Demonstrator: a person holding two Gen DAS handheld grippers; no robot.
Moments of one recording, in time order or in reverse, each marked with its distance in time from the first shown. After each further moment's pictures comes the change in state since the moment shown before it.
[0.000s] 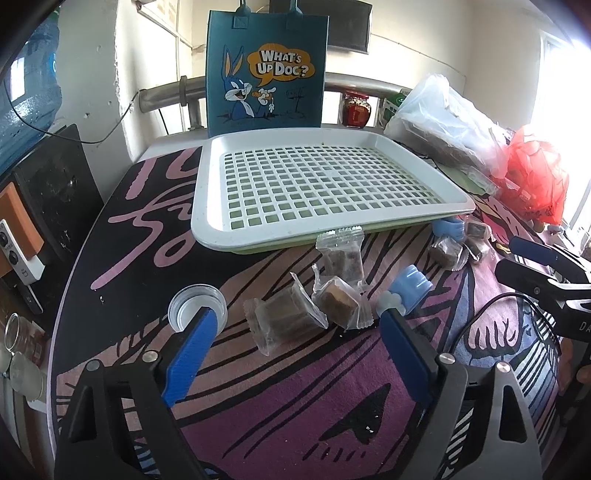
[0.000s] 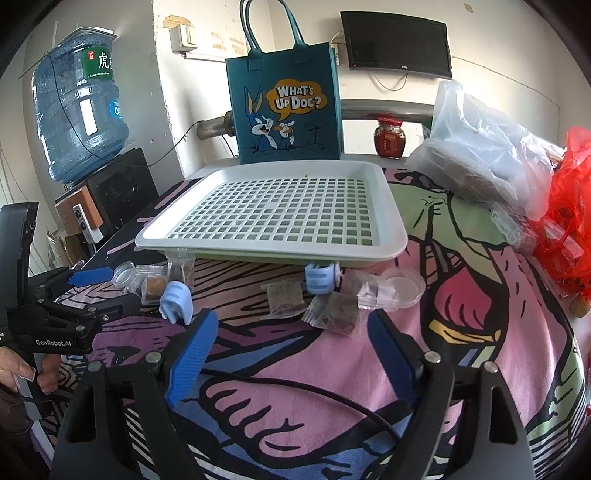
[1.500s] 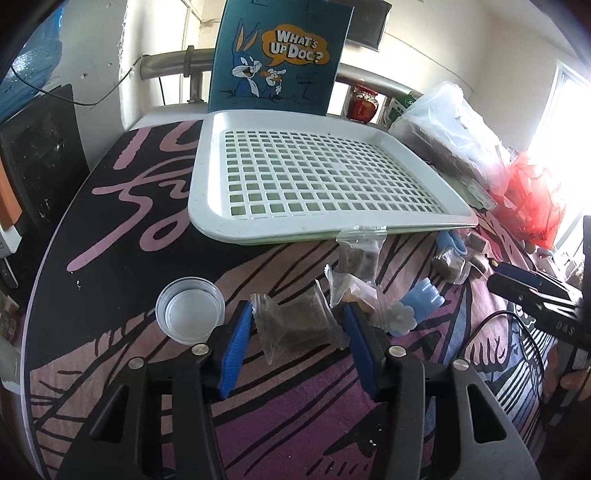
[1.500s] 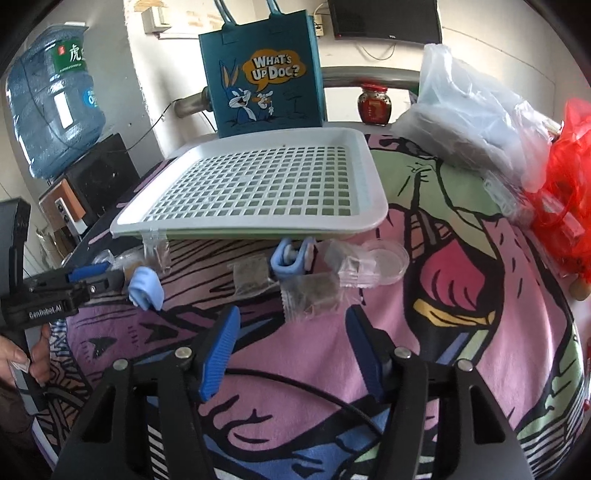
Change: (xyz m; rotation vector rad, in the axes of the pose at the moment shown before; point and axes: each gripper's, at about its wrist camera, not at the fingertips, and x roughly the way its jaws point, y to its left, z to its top) left arm 0.018 0.020 0.006 -0.115 0.051 -0.089; right arm 0.014 -0.022 0.001 0.052 0.118 -0.021
